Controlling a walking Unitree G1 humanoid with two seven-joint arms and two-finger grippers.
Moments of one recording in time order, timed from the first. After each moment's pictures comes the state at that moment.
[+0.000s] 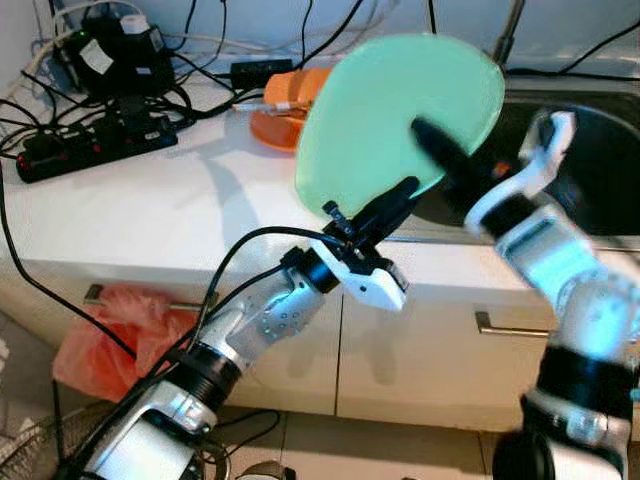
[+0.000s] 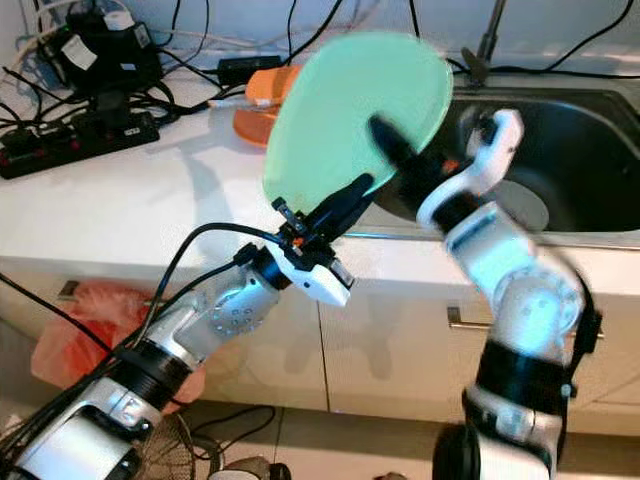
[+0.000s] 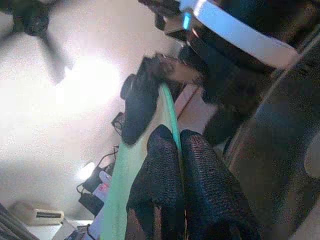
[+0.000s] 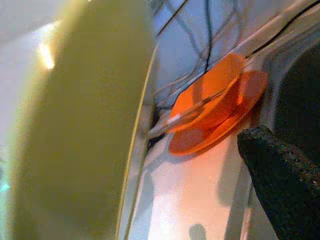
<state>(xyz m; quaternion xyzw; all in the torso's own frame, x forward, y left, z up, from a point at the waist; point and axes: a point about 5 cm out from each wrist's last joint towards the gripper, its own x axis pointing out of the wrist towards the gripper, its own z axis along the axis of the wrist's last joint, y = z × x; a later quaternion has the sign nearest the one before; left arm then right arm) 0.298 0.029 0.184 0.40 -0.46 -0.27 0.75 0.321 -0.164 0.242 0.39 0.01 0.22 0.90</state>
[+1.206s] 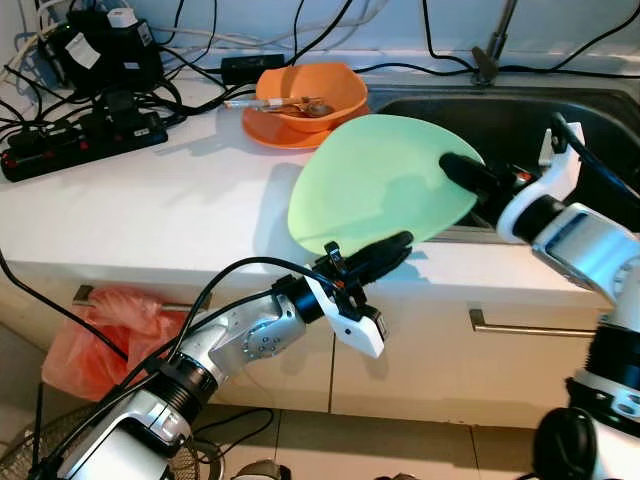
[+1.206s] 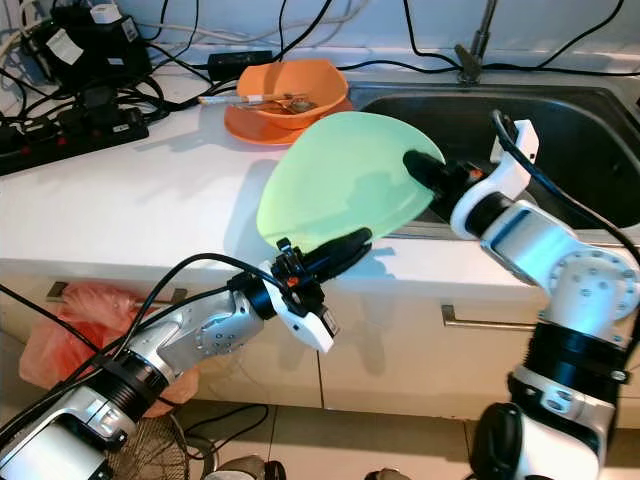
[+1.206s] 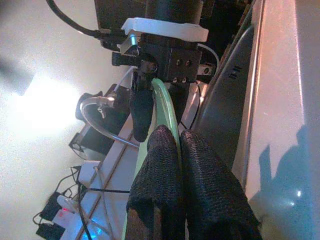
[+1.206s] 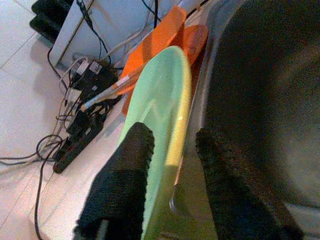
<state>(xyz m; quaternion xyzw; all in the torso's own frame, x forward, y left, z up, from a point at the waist) 0.284 0.038 0.153 0.44 -0.44 -0.34 0.70 0.320 -0.195 0.229 0.36 0.14 0.19 0.90</state>
